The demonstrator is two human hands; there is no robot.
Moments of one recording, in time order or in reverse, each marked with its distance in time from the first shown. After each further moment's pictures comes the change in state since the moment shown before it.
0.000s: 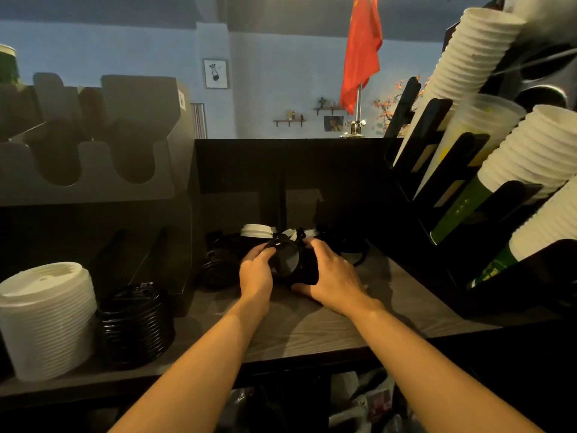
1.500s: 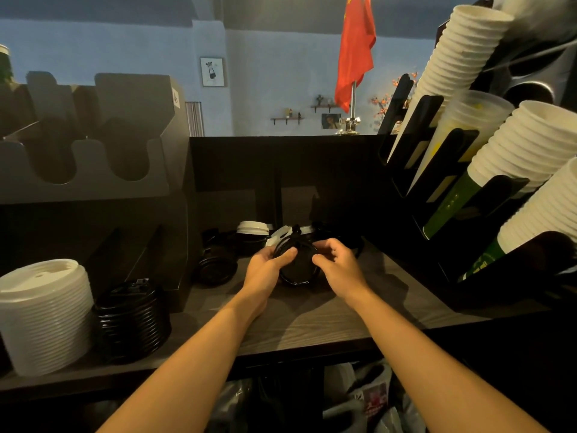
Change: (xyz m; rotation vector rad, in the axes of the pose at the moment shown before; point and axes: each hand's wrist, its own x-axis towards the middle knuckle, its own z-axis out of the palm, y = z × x) left_hand -0.009 -0.004 -0.001 0.162 -0.365 -0.001; right_hand -0.006 0.013 0.002 0.780 0.157 0.298
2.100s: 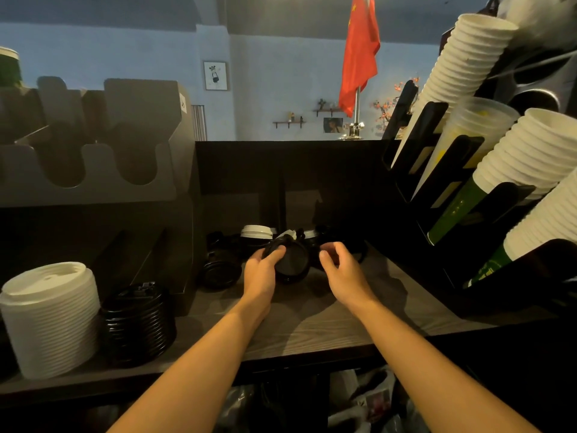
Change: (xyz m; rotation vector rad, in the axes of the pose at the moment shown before) left_hand -0.005 0.008 -0.002 -0.077 0.206 -0.020; right_hand 0.000 0.001 0.003 -0.188 0.037 -0.029
